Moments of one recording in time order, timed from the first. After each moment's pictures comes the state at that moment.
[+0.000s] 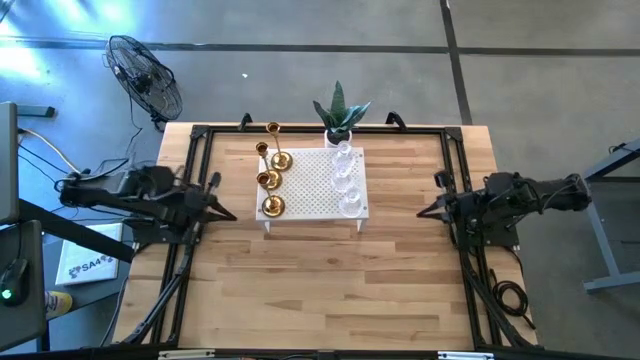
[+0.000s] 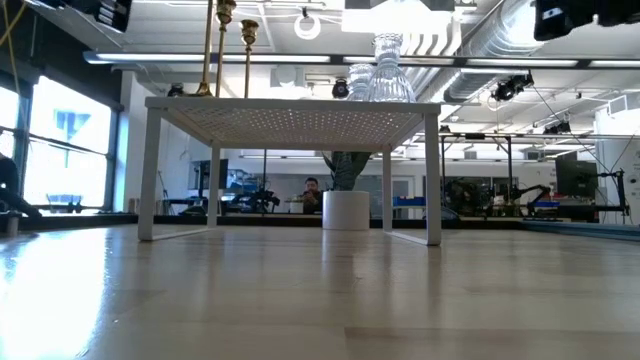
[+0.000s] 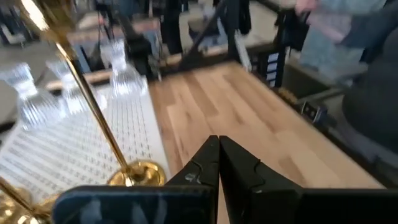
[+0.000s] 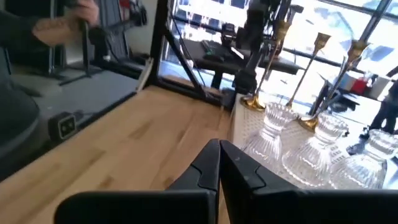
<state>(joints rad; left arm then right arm) -0.14 0.33 0.60 -0.48 0.12 0.15 0.18 0.26 0.46 -0.30 -0.03 -0.24</state>
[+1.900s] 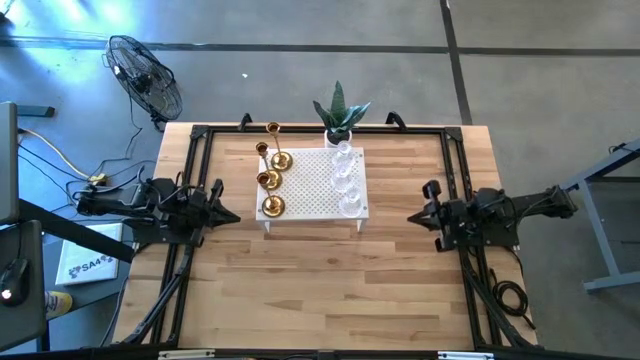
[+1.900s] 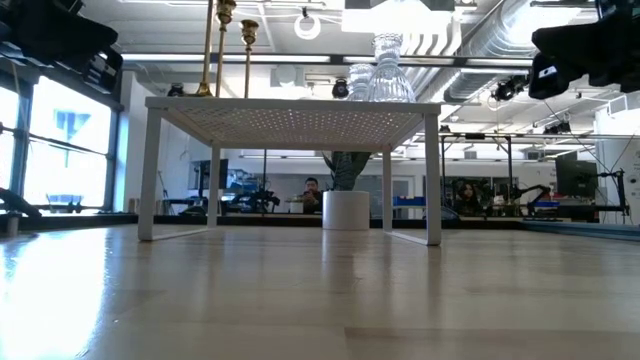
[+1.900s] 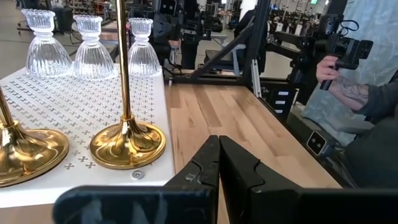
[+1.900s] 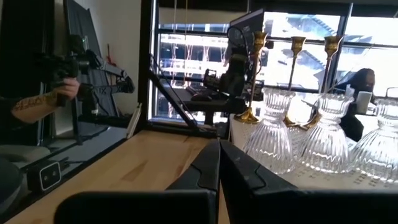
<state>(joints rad) -0.14 0.01 0.27 -0.32 0.04 -0.11 0.17 0.01 0.01 0.16 0.00 -0.08</state>
